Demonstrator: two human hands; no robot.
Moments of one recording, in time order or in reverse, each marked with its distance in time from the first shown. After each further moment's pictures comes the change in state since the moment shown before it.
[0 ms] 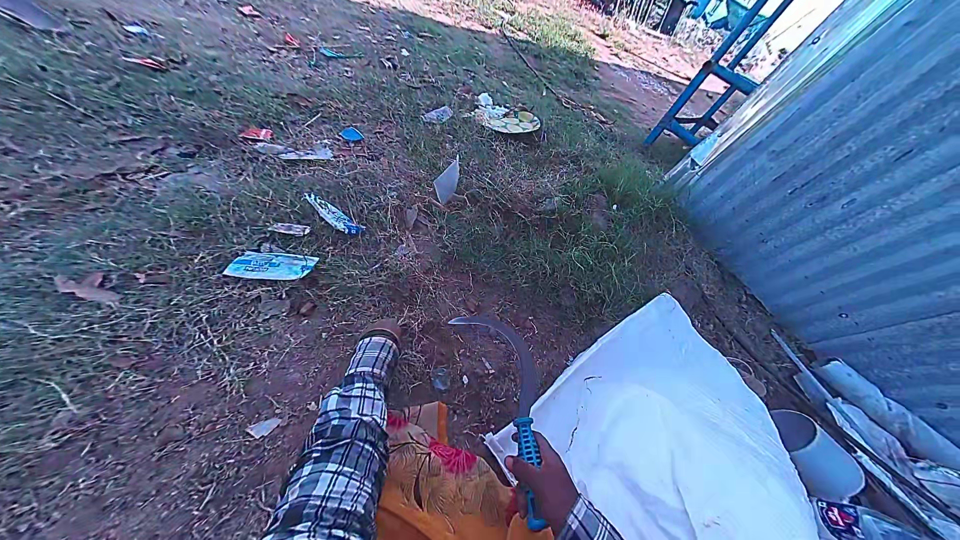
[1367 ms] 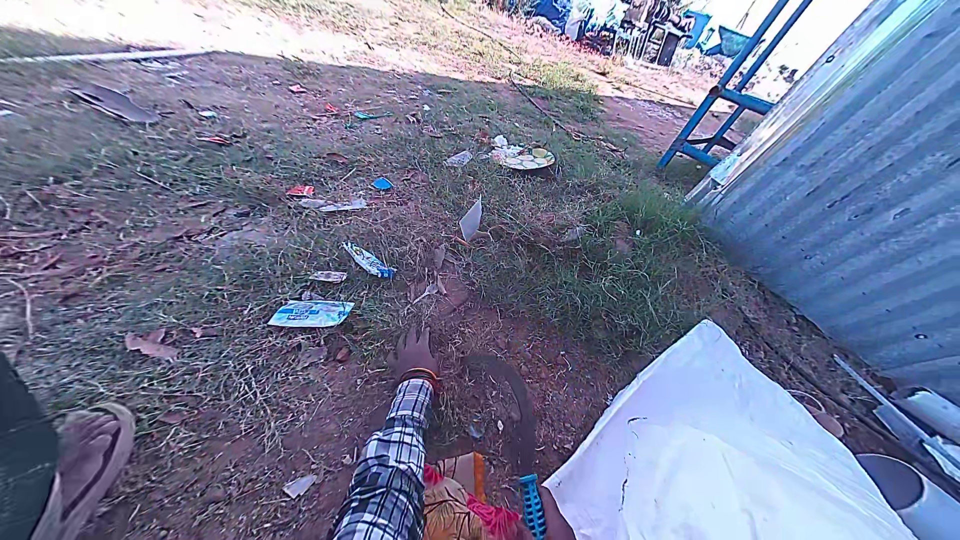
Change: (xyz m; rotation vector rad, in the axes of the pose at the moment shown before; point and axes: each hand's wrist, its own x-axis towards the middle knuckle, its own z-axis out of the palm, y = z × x) left_hand 0.135 -0.035 0.064 -0.415 0.247 -0.090; right_hand 0.028 0.023 0.057 -0.368 0.080 -0.216
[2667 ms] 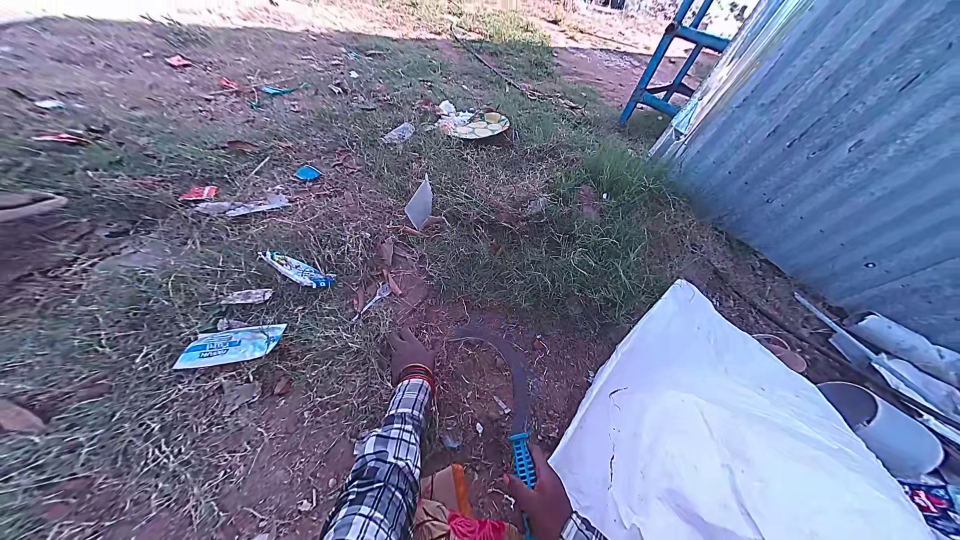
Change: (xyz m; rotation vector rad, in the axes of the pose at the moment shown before) left_hand 0.030 0.062 0.049 -0.015 -0.030 -0.099; right_hand 0.064 0.005 -0.020 0.285 0.017 0.170
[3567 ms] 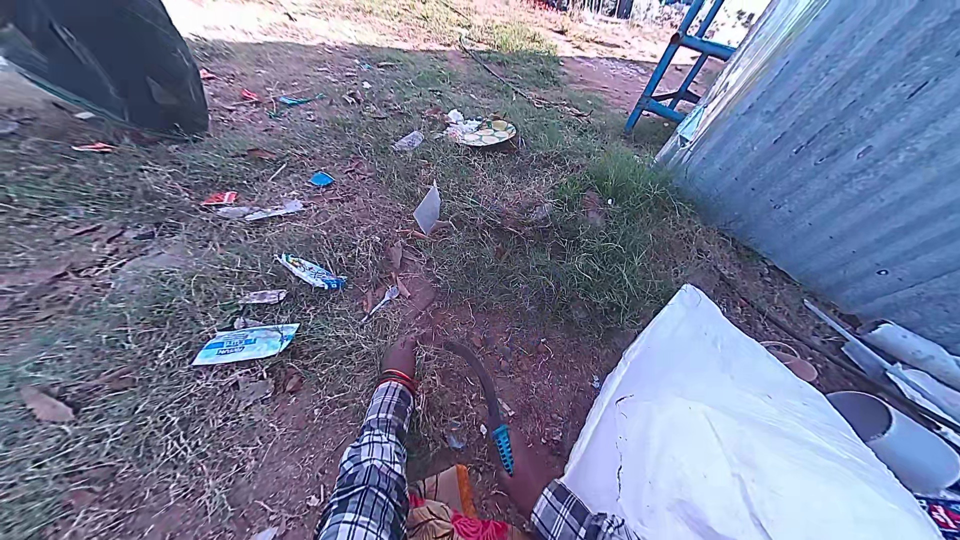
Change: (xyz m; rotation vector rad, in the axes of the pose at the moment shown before) left_hand 0.014 -0.043 -0.020 -0.470 -0.137 0.047; right_hand 0.040 -0.030 0.011 -0.669 -0.147 0.031
